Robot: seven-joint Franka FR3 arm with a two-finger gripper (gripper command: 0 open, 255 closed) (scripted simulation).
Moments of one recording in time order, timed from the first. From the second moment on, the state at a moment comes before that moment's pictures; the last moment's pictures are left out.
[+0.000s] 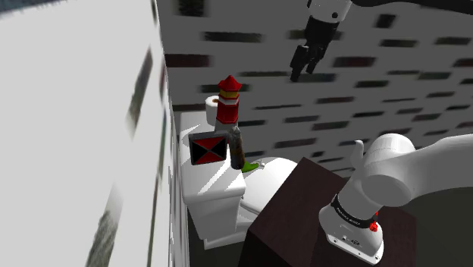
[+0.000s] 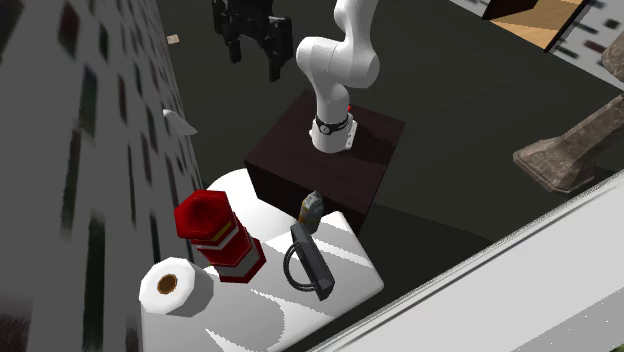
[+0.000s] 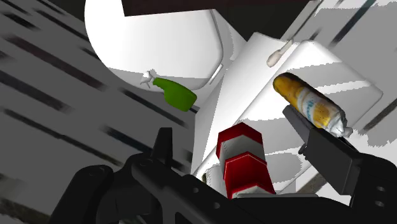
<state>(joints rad) 0.01 -0.80 -0.04 -2.28 -0.09 1.58 0.07</state>
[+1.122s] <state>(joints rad) 0.07 -0.59 0.29 -2.44 -0.15 2.02 0.34</state>
